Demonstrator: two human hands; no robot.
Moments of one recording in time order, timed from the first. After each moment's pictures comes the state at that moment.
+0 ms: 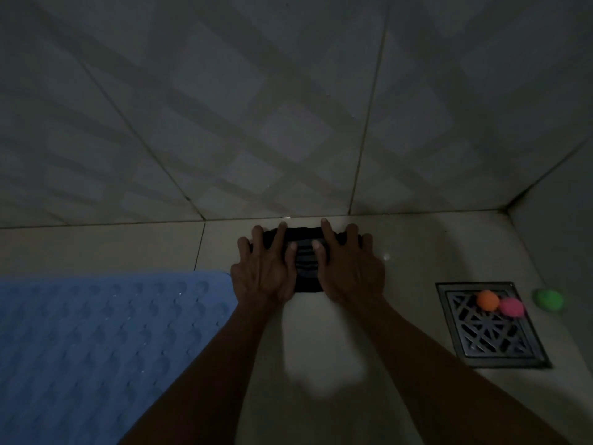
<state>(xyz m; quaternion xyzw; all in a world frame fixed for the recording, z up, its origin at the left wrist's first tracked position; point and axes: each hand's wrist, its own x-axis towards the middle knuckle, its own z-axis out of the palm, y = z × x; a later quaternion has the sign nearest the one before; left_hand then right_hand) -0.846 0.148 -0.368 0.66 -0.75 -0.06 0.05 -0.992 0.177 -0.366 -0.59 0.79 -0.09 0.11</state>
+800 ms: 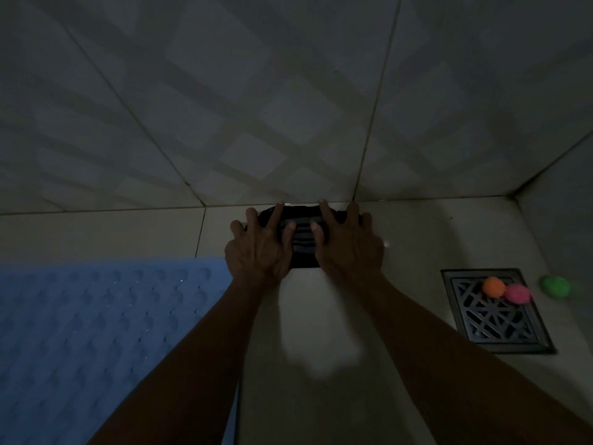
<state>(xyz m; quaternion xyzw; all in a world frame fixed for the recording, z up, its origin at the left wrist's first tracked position) -0.839 0.130 -0.367 0.68 -0.73 -0.05 0.02 -0.988 0.162 -0.366 -0.60 0.79 -0.10 0.11</state>
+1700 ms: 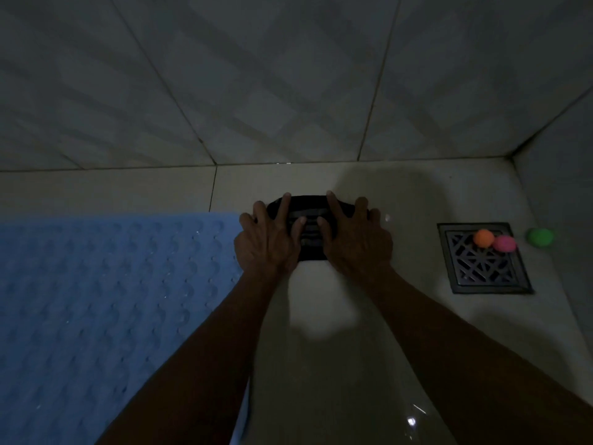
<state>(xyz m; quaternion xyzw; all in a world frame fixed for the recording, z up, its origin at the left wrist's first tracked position) -0.827 0.201 -0.359 0.68 -0.73 -0.03 -0.04 -0.975 0.232 -0.362 -0.60 0.79 -0.06 0.13</state>
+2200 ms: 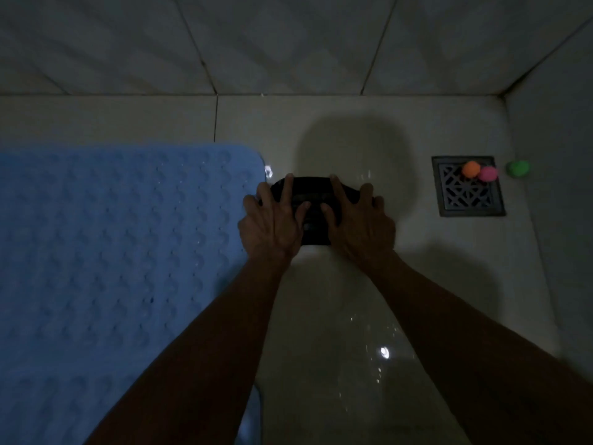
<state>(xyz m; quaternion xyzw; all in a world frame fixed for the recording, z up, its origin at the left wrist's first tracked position) -0.796 0.293 -0.354 0.67 -0.73 -0.09 -0.06 -0.940 0.331 -0.350 -0.58 0.80 -0.02 0.15</state>
